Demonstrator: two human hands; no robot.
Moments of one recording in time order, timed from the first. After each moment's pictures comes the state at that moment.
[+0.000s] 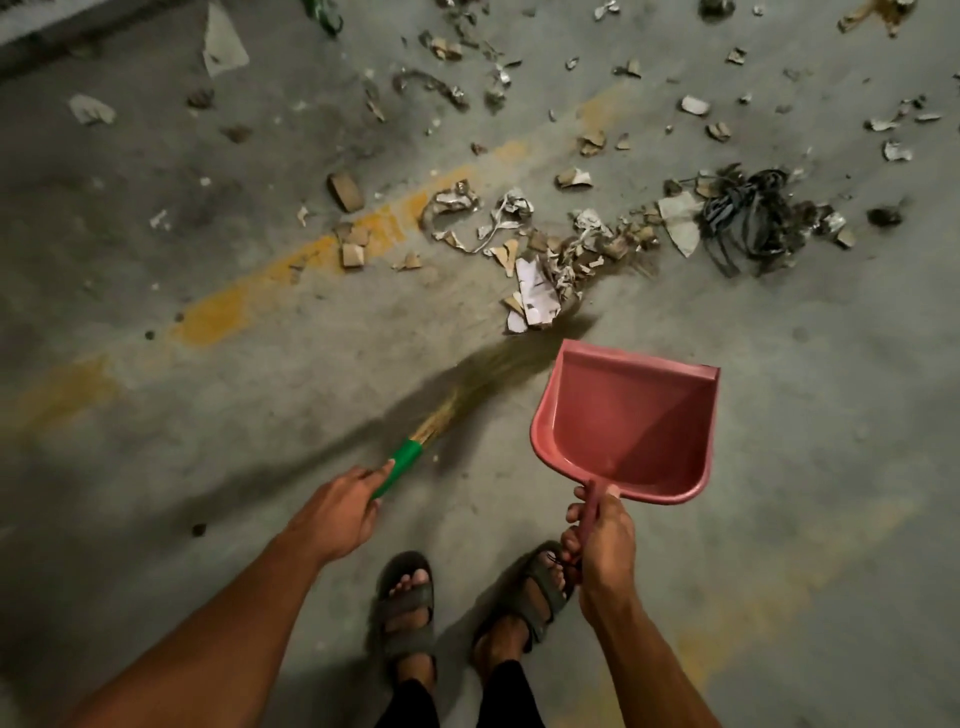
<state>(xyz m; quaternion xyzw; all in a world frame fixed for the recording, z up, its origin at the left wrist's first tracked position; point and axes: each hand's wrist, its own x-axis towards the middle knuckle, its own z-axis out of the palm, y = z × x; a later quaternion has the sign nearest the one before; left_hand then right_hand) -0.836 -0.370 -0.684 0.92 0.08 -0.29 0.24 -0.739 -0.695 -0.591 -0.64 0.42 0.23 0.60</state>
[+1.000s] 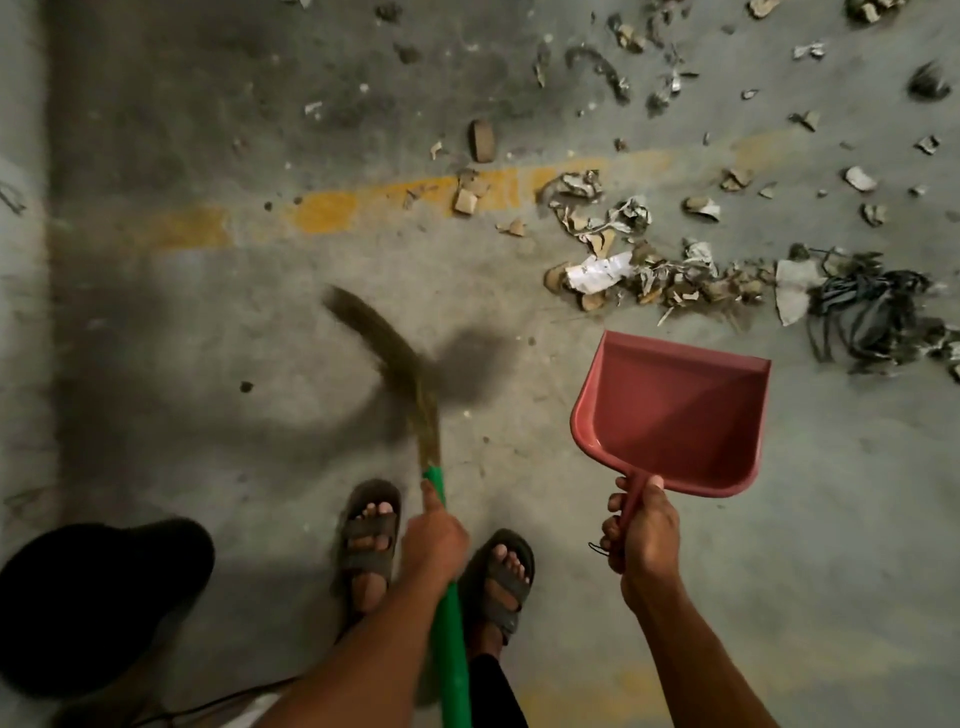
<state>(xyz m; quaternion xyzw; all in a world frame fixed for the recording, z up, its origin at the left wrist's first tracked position) -0.870 -0.575 -0.628 0.68 0.56 -0.36 0.31 -0.703 -0.731 -0.568 -0.74 0.28 0.33 0.52</state>
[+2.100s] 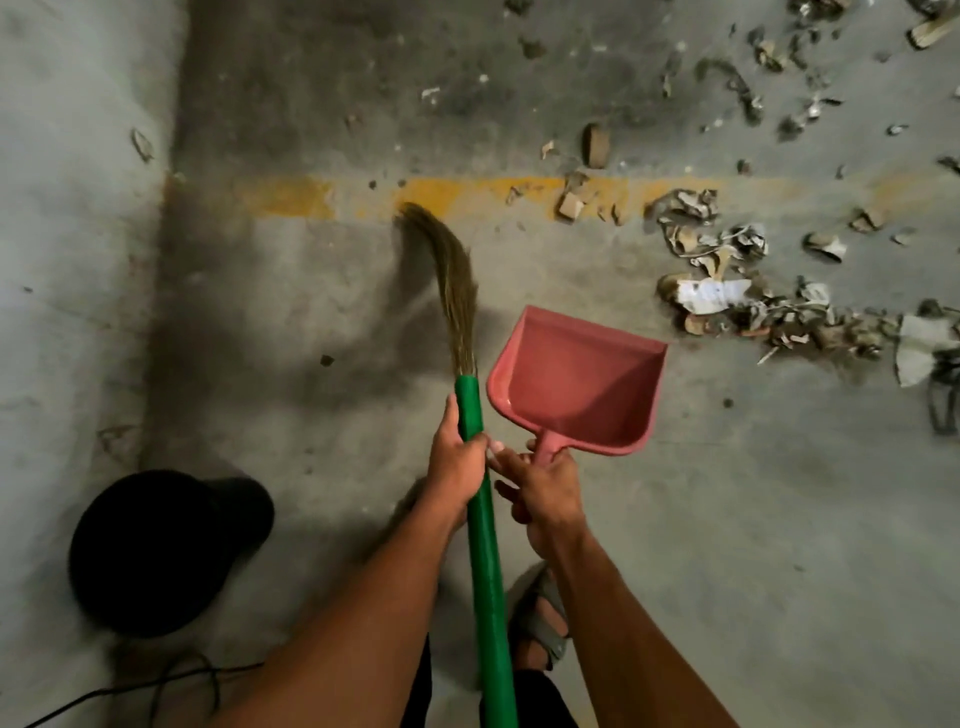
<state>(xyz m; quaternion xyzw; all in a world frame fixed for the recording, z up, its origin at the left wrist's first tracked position) -0.888 -0.443 -0.638 0.48 0.64 0.04 0.60 -0.812 -0.528 -0.594 -0.66 0.13 0.52 0.52</state>
